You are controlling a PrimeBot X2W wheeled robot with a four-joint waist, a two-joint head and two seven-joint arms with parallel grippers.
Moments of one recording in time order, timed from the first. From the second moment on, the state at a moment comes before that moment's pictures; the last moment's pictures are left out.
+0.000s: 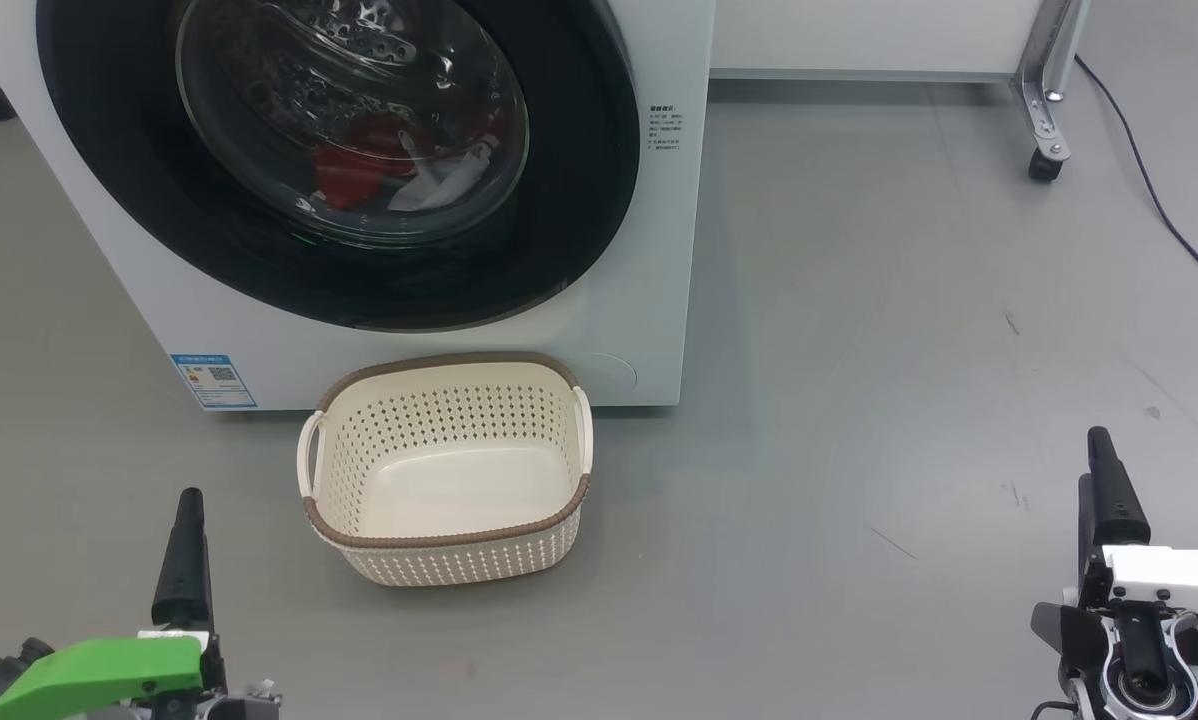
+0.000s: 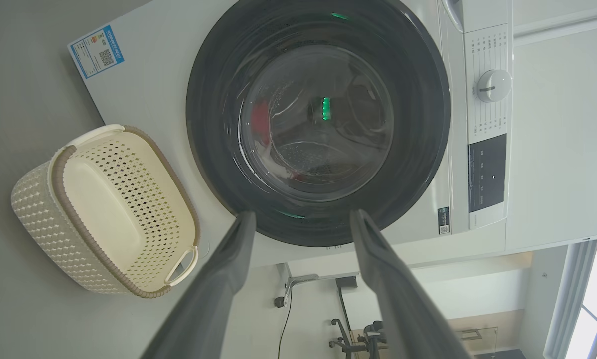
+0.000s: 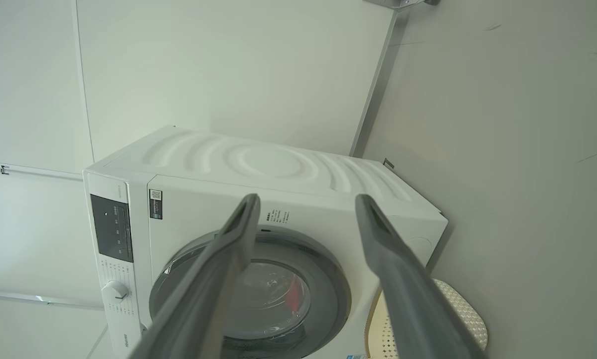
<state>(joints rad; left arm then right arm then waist) 0.00 0.02 0.03 0.18 -1.55 -0.13 -0.04 -0.03 -0.01 -0.12 0.19 1.47 0.12 -0.03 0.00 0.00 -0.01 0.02</state>
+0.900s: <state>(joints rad) 0.00 0.02 -0.03 0.05 -1.16 -0.13 -0.14 -0.03 -0.03 -0.09 0.08 1.23 0.12 -0.13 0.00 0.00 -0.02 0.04</state>
